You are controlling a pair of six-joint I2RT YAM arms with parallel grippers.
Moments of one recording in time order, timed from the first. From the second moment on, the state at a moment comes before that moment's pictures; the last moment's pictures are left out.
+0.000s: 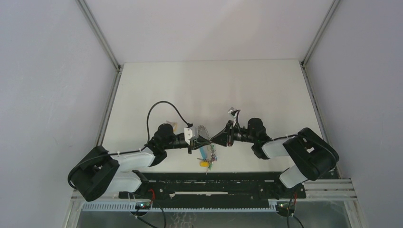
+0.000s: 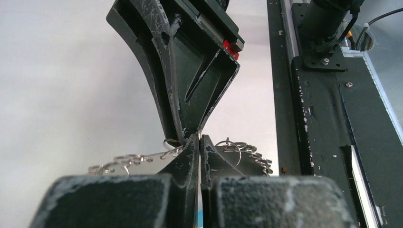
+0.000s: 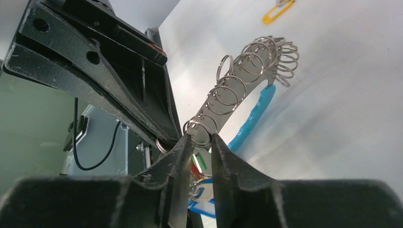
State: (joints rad) left arm -0.72 1.26 0.31 0.81 0.71 0.11; right arm 0.59 1.50 0.33 1.00 -0.75 0.65
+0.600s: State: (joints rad) left arm -0.72 1.23 0.31 0.83 0.69 0.07; right arm 0.56 1.40 0.40 0.88 -0.85 0.52
